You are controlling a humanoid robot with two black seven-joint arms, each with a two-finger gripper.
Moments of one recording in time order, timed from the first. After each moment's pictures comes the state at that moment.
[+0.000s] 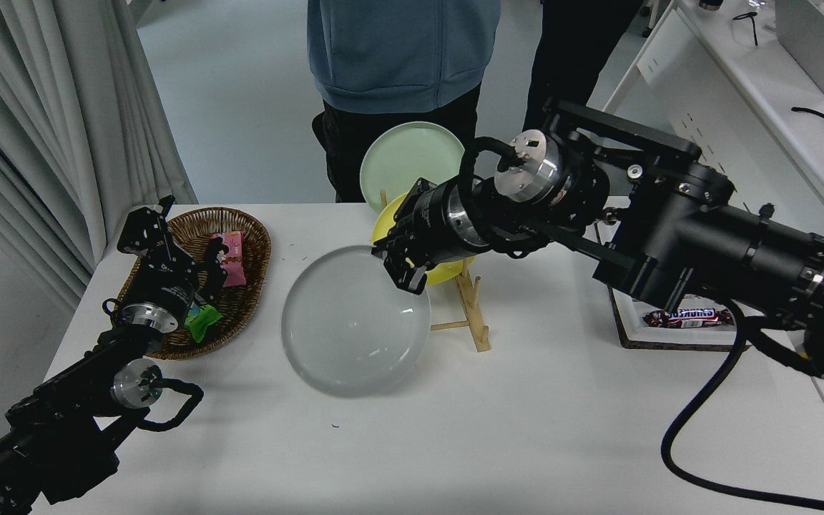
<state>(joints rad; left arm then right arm) -0.56 0.37 -0.74 -0.69 0.13 -0.22 -0.64 1.31 -0.11 0.27 1.15 0.69 -0.77 -0.46</state>
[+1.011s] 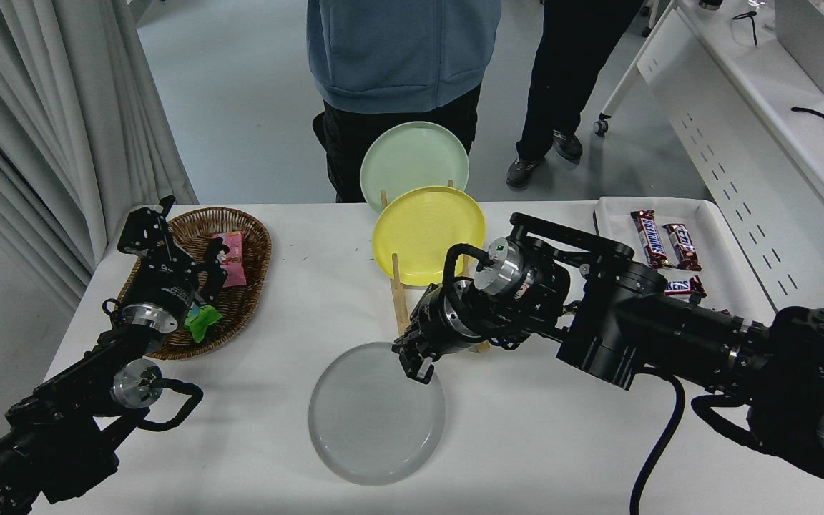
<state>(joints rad) -0.56 0.37 -0.74 -0.69 0.13 -0.22 -0.64 1.11 -0.01 0.28 0.94 0.64 -0.79 -0.46</state>
